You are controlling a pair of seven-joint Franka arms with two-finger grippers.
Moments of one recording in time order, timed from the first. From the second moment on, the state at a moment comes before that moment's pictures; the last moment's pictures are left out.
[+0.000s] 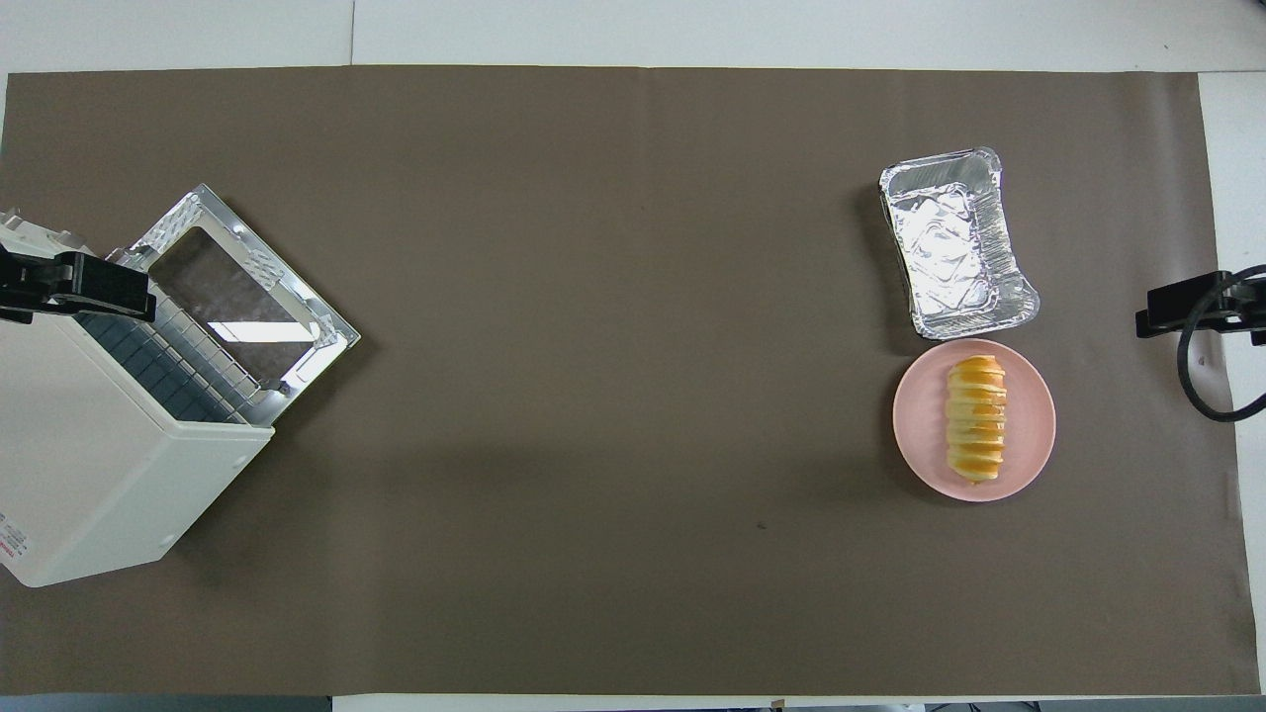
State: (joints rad) left arm -0.14 -0.03 0.04 -1.56 0.02 1.52 -0.03; right arm -0.05 -0.06 -0.05 -1.69 0.00 1.58 0.00
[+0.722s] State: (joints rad) left arm -0.14 -0.03 0.04 -1.56 0.02 1.52 -0.03; right arm -0.05 -0.06 -0.05 -1.69 0.00 1.58 -0.02
